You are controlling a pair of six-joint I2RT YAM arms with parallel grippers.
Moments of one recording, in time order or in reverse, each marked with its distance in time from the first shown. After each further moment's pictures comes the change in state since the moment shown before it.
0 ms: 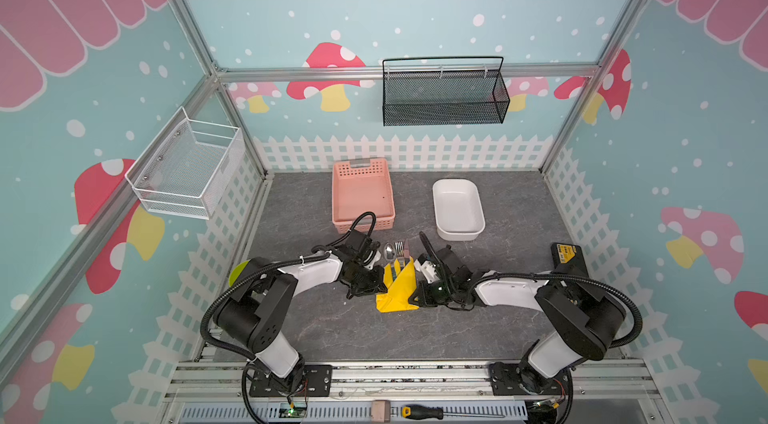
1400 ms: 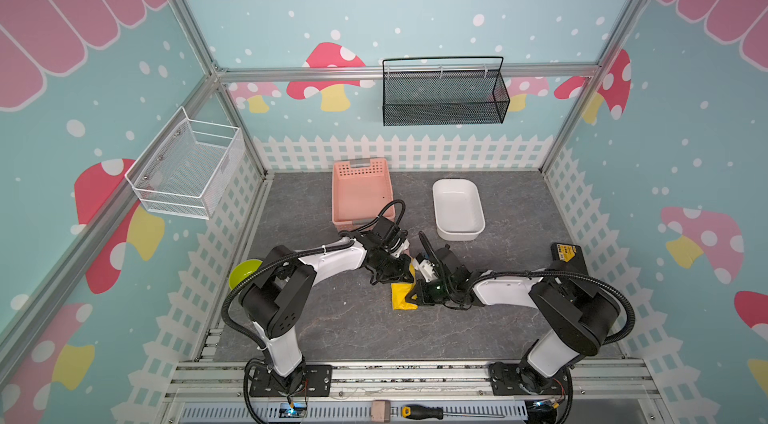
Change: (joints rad) left arm -0.138 0.177 0.275 -0.024 0.053 -0.034; right arm 0.000 0.033 -0.002 0.079 -0.021 0.021
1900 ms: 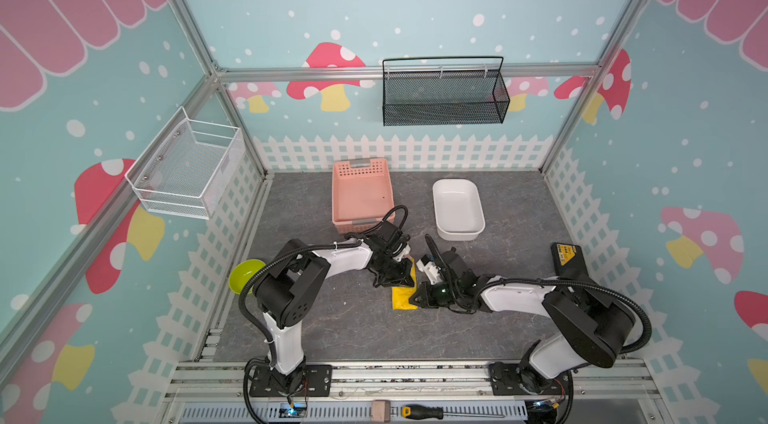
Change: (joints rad) left arm -0.004 0.081 0.000 0.035 0.000 0.008; right arm 0.000 -0.103 -0.076 0.013 0.017 0.036
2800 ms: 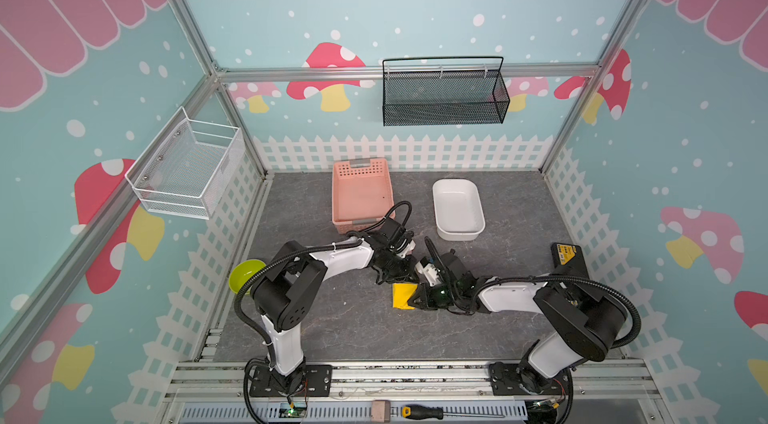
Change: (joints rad) left arm -0.027 -0.024 0.051 0.003 0.016 -0.012; right arm 0.000 0.064 -0.010 0.068 -0.024 0.012
